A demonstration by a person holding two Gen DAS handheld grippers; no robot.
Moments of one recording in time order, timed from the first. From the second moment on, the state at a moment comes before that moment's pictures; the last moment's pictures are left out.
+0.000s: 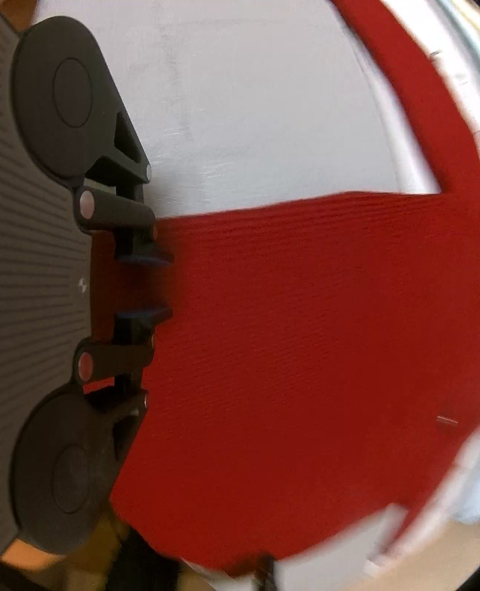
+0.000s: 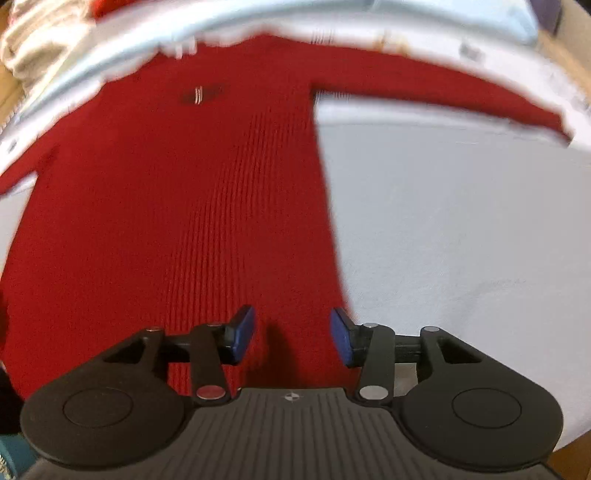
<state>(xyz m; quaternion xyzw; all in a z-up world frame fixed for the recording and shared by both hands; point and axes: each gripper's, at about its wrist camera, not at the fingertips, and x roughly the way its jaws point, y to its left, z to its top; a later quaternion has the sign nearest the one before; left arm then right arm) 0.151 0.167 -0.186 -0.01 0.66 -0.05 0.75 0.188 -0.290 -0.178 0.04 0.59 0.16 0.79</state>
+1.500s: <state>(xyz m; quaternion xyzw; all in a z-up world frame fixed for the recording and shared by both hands) 0.246 0.370 -0.095 -0.29 0.35 0.37 0.81 0.294 -0.161 -0.091 0.08 0.40 0.16 0.90</state>
